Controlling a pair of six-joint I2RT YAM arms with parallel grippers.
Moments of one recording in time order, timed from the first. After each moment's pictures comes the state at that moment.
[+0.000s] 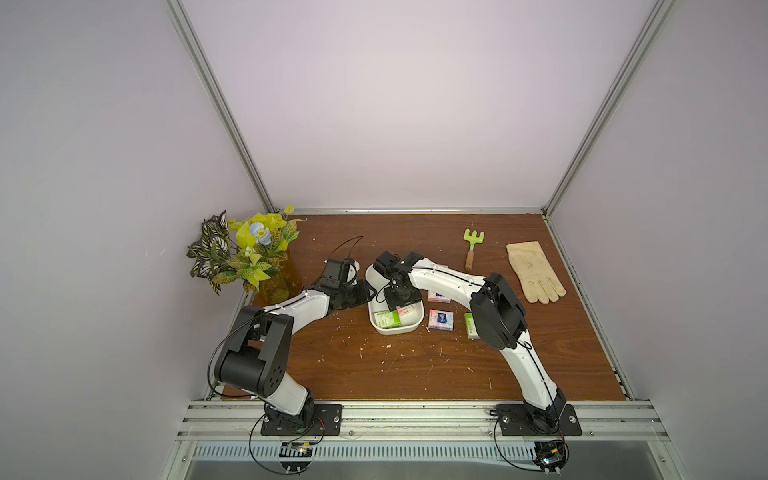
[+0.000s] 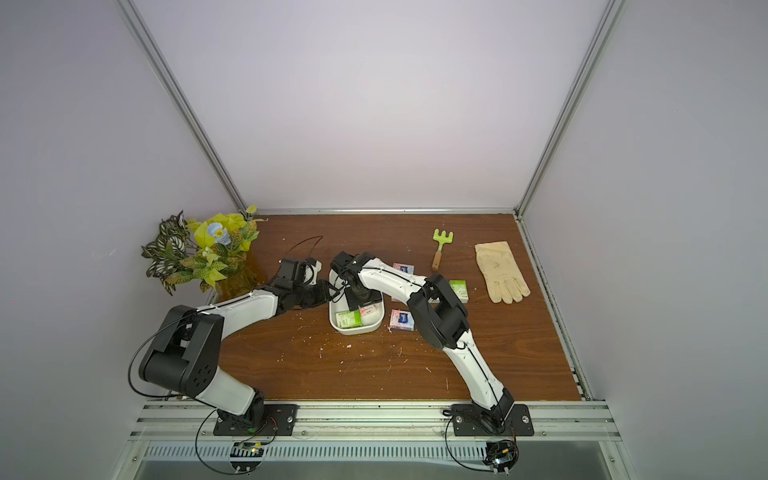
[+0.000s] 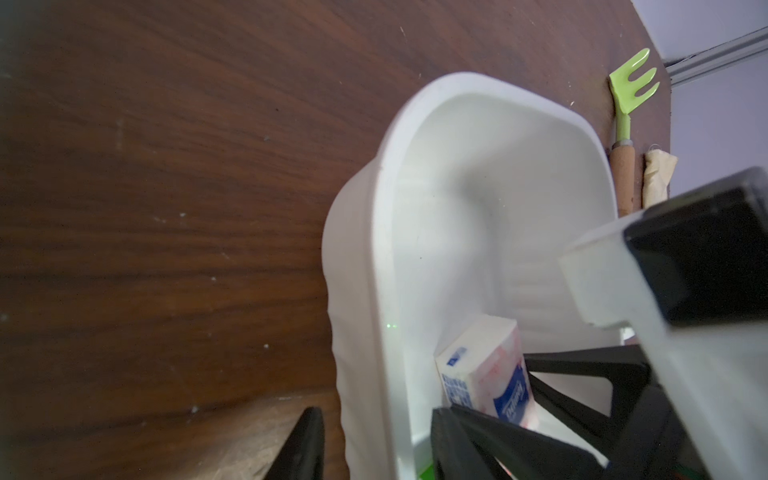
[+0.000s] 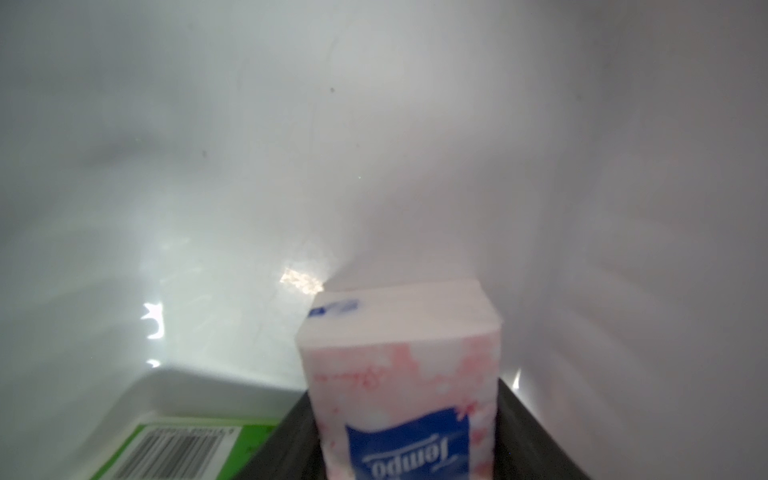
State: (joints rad) left arm -0.27 1.56 0.75 -0.07 0.40 -0.55; right arm 0.88 2.29 1.90 -1.02 0.13 0.51
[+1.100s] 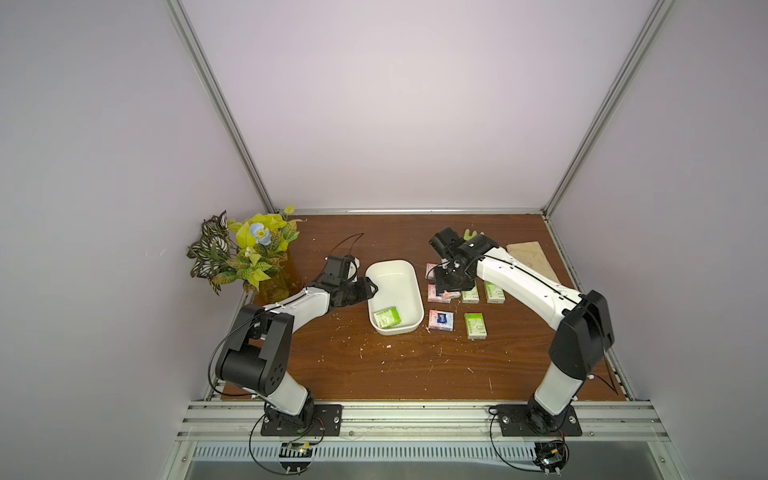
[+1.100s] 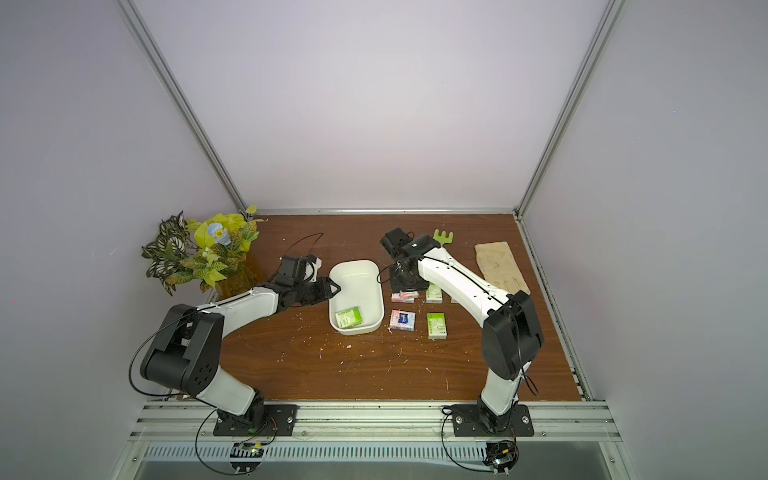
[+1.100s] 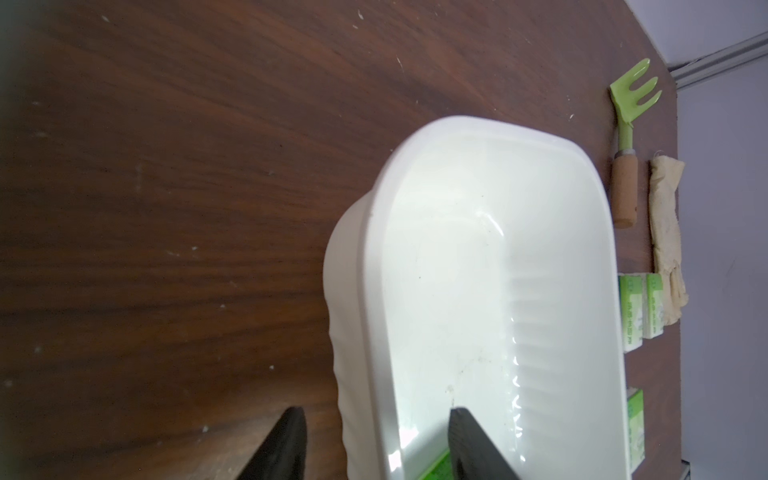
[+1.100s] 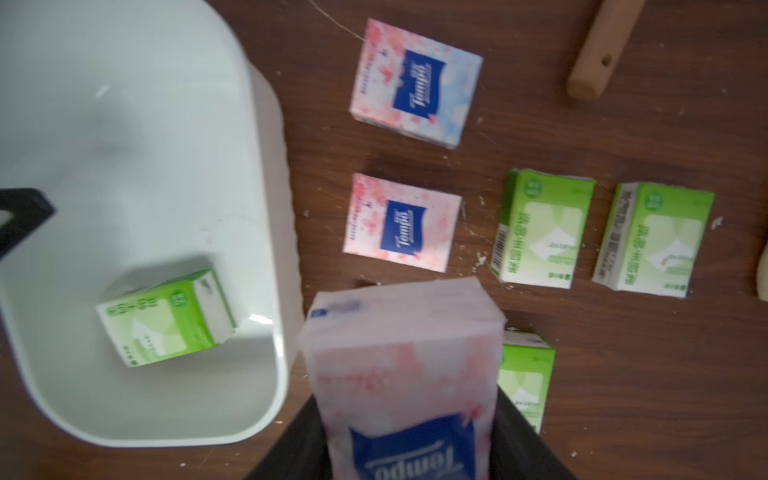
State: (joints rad) left arm -0.27 1.57 0.79 -0.09 0.38 -0.53; right arm 0.65 1.71 1.49 -1.09 0.17 0.55
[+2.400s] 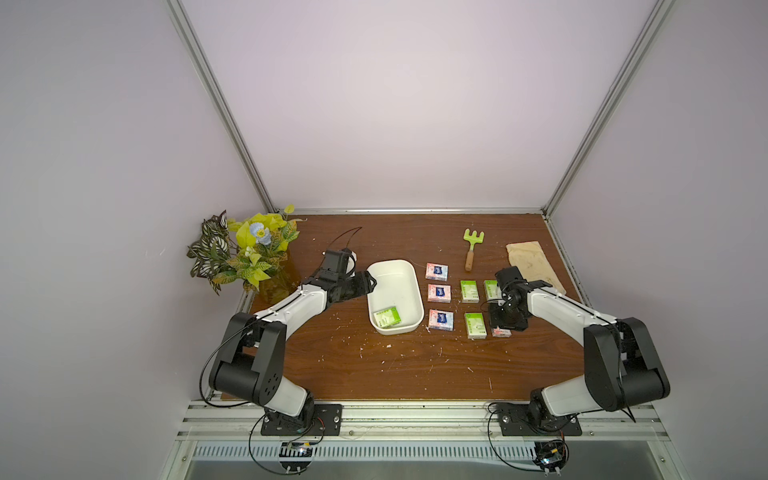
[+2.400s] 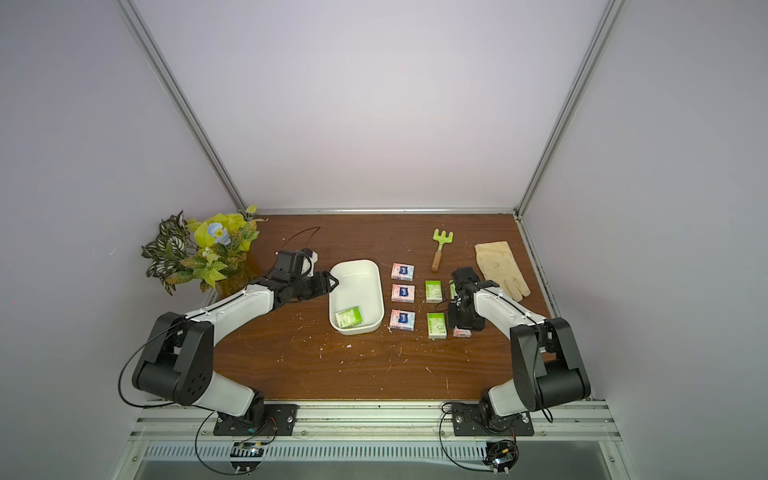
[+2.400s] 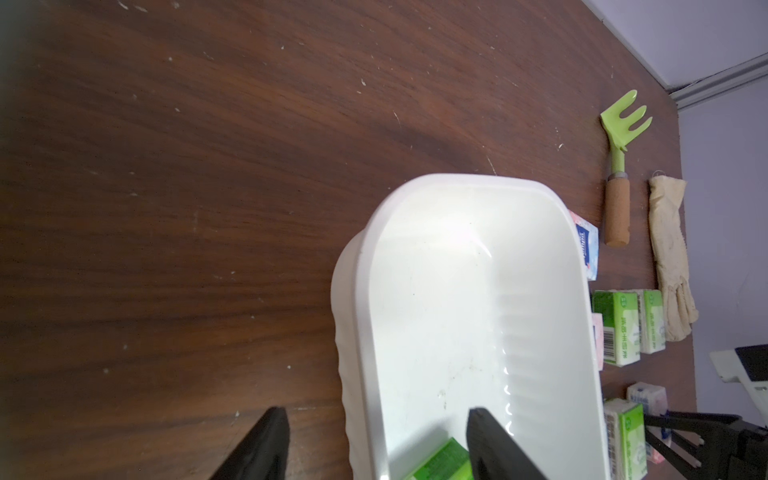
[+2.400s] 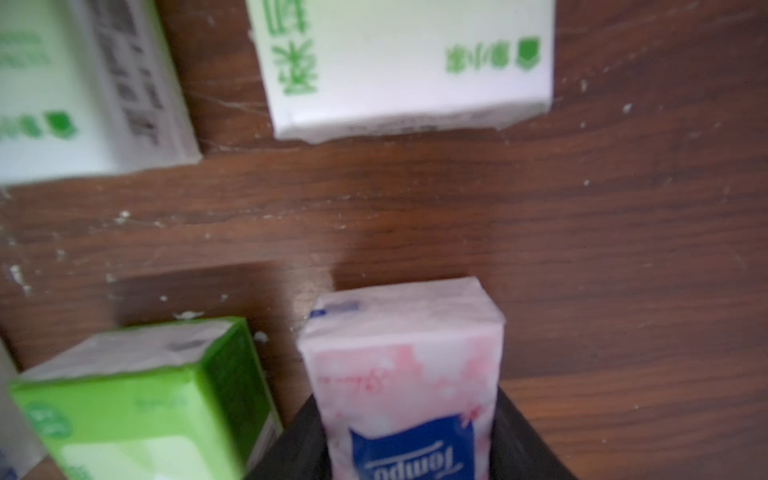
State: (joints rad) left arm -0.27 1.51 0.84 -0.17 0.31 -0.51; right arm 0.23 1.48 0.80 -0.72 0.07 0.32
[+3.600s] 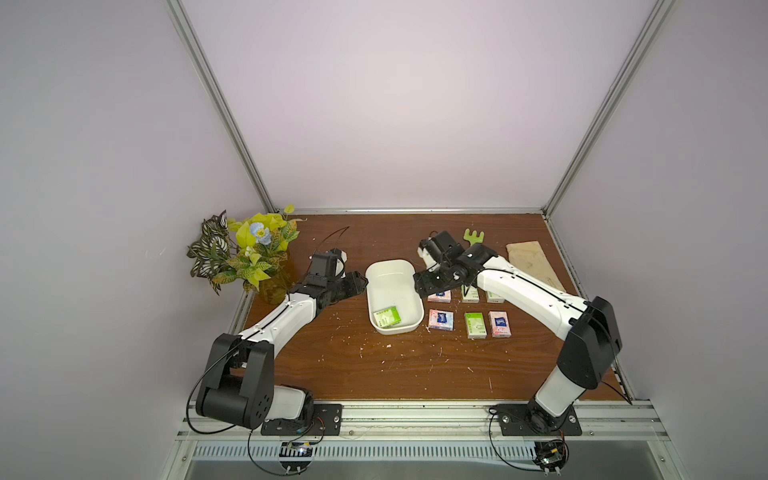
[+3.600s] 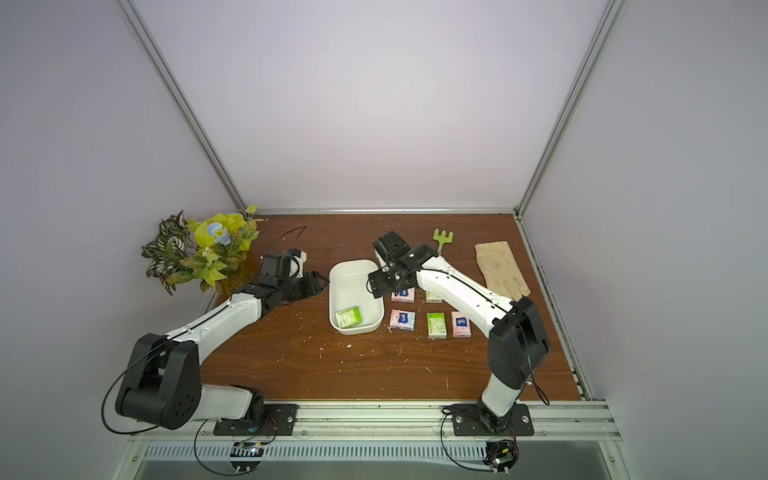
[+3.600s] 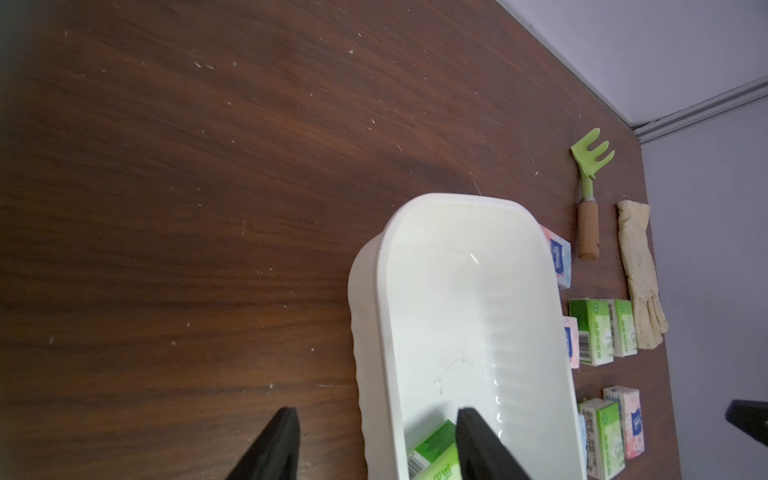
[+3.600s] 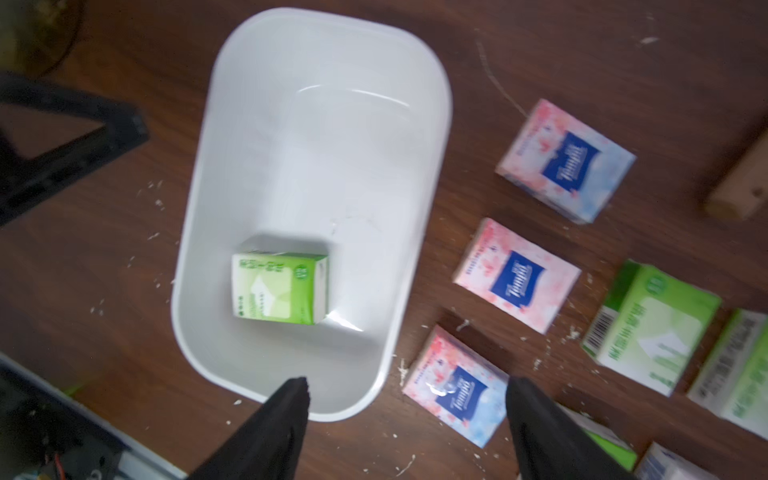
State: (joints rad) left arm -0.19 1.38 0.76 -0.17 0.35 -0.51; right arm 0.77 1.73 1.52 -0.87 0.01 0.31
